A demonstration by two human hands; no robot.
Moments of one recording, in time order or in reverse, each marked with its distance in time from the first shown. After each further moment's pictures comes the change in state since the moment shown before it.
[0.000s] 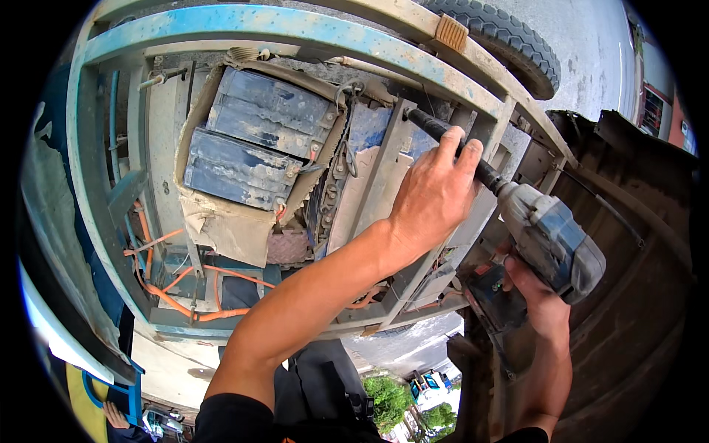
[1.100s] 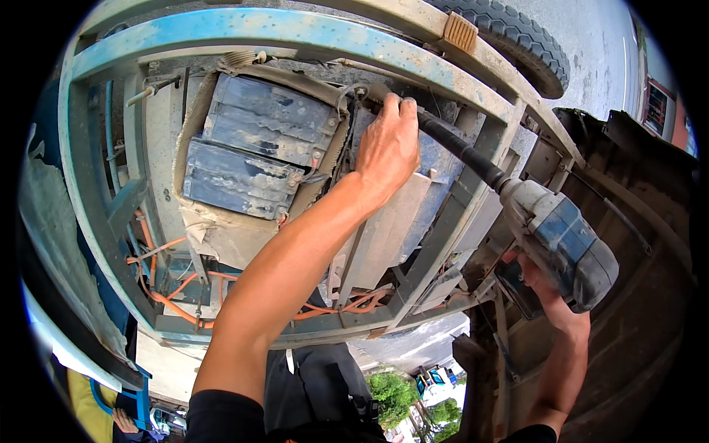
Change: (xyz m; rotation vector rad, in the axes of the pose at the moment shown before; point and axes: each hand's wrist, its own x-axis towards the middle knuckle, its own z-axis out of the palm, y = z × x) left_hand 0.034 -0.096 -0.023 0.362 -0.123 -0.225; right_hand 0.030 0.025 -0.049 -0.533 -0.167 -0.177
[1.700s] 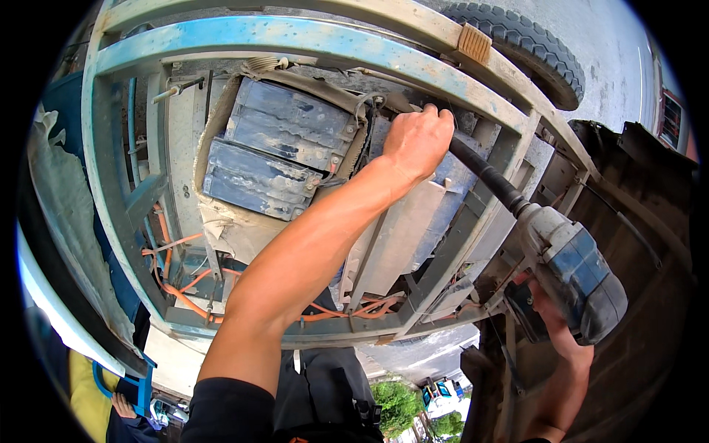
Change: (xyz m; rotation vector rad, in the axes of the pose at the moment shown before) left_hand 0.028 -0.008 0.018 0.230 -0.046 0.236; right_hand -0.026 -0.018 0.013 0.180 0.147 0.006
